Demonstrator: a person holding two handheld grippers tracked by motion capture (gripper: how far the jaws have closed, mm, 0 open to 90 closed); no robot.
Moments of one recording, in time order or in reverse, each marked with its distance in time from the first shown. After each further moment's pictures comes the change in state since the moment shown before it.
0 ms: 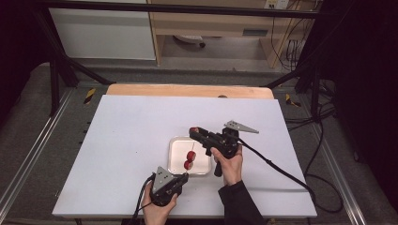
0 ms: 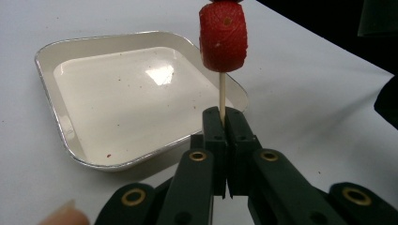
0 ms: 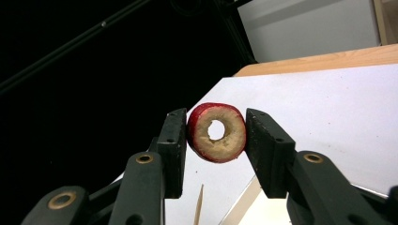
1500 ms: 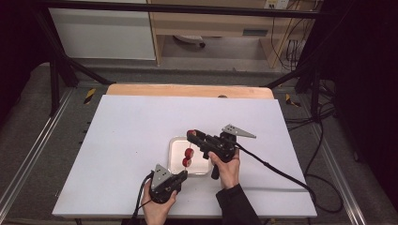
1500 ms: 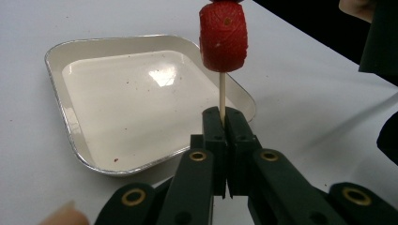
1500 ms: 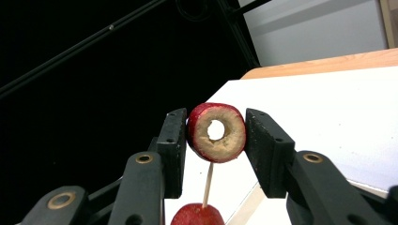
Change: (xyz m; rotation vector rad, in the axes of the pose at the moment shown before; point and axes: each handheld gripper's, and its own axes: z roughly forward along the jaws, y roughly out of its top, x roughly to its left) left arm 0.005 0.003 0.002 -0.002 0.009 -0.033; right arm 0.001 -0.014 0.004 -0.019 0.024 -0.014
